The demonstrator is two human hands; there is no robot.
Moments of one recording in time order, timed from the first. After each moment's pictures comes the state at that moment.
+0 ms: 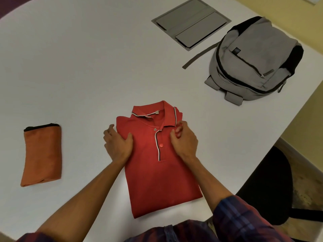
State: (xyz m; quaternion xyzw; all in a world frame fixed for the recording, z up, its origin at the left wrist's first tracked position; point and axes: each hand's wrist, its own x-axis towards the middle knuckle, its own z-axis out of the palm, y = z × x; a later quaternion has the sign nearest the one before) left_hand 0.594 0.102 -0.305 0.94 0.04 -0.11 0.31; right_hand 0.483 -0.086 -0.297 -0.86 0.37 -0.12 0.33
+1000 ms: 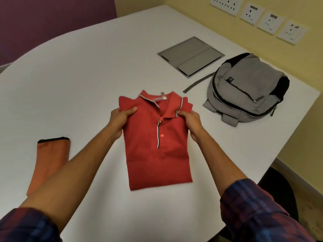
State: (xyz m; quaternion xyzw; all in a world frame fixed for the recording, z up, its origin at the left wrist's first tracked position) left_hand 0.683 0.065 -0.188 0.67 0.08 -0.27 0.69; right_hand 0.560 -0.148 -0.198 -0.58 0.37 -0.11 0.72
